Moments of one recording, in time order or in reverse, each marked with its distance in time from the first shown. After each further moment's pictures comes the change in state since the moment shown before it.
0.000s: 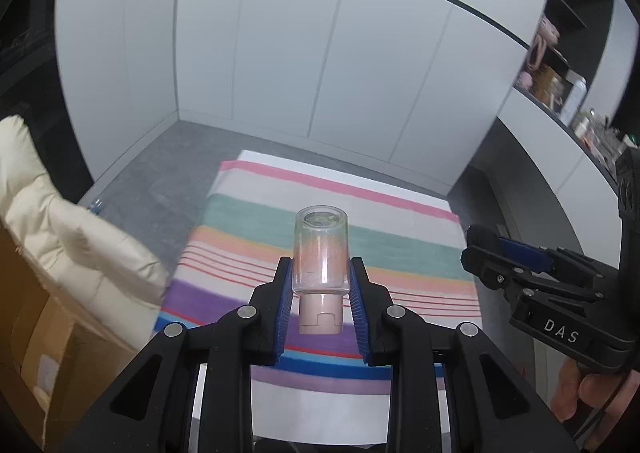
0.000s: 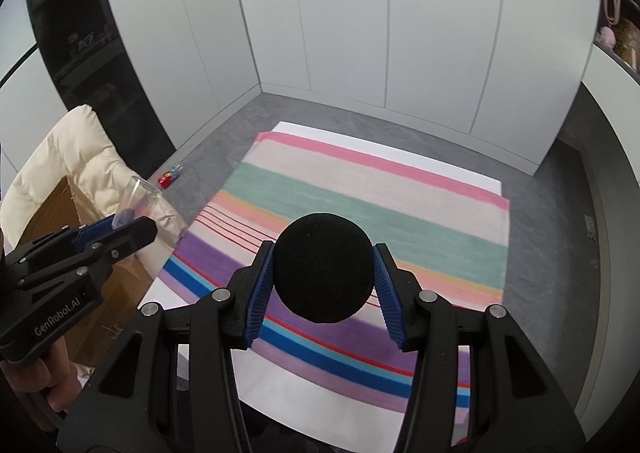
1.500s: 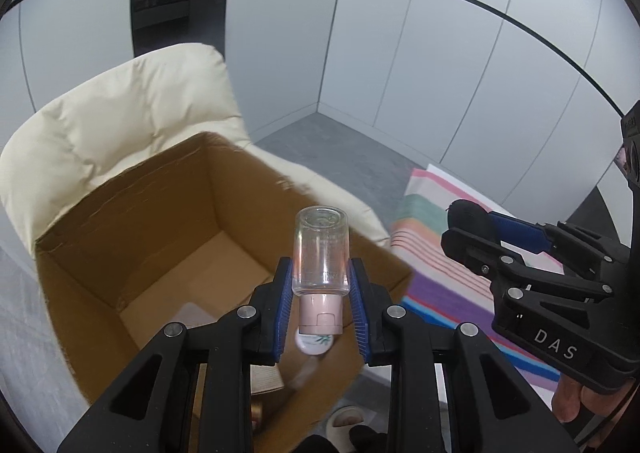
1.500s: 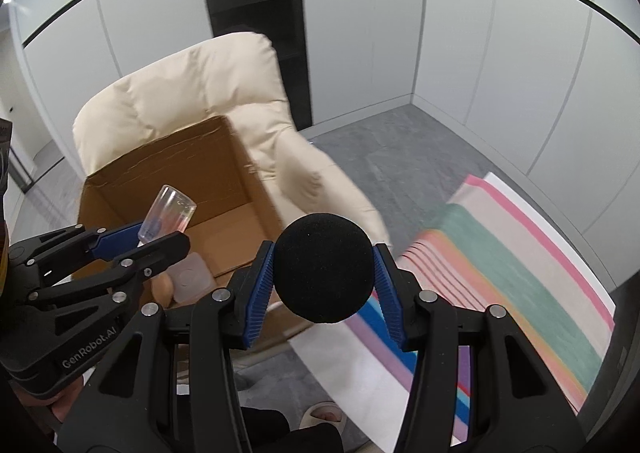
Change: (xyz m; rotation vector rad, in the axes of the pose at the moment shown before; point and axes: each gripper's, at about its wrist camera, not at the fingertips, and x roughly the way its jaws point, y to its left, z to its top) left arm -0.117 0.226 -0.067 -0.266 -0.053 0.320; right arm 0.034 0.313 -0.004 -0.423 -0.003 0.289
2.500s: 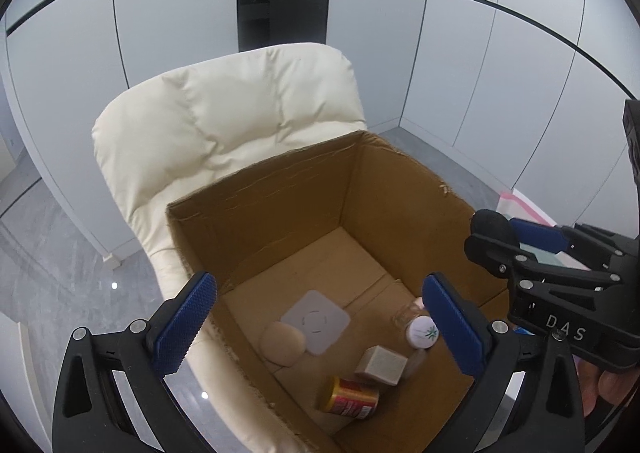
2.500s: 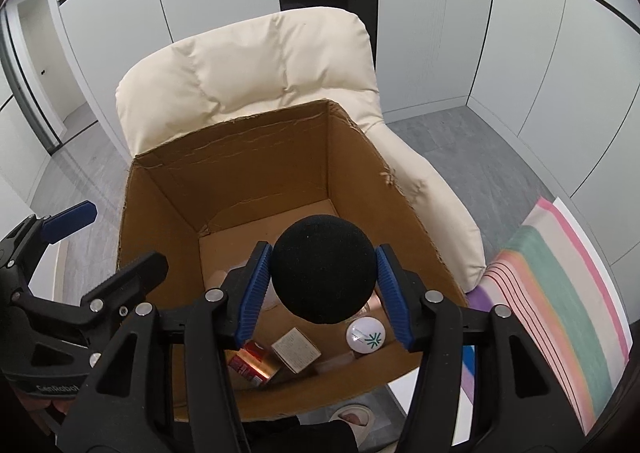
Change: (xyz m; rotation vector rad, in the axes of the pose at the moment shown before) left arm -0.044 0.113 -0.024 -0.121 -0.040 0.233; right arm 0.044 0.107 0.020 -0.118 0.057 0.111
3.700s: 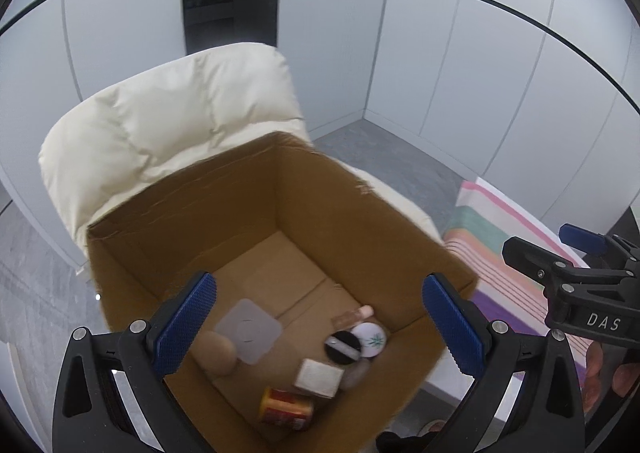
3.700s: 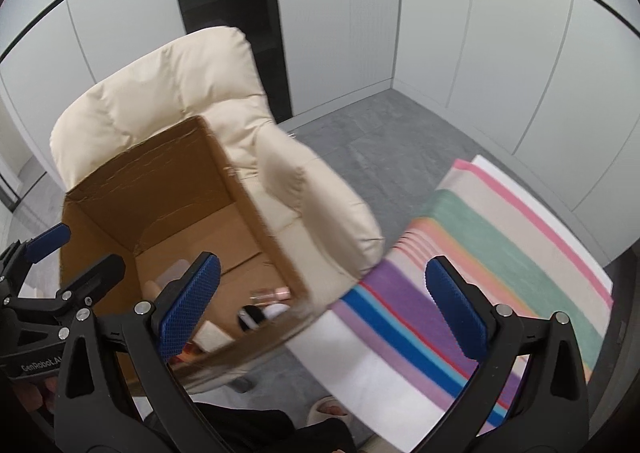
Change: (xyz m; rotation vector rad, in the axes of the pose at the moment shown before) left arm 0.016 -0.092 0.012 0.072 0.018 -0.098; right arm -0.041 -0.115 -0.030 0.204 -0.021 -0.182
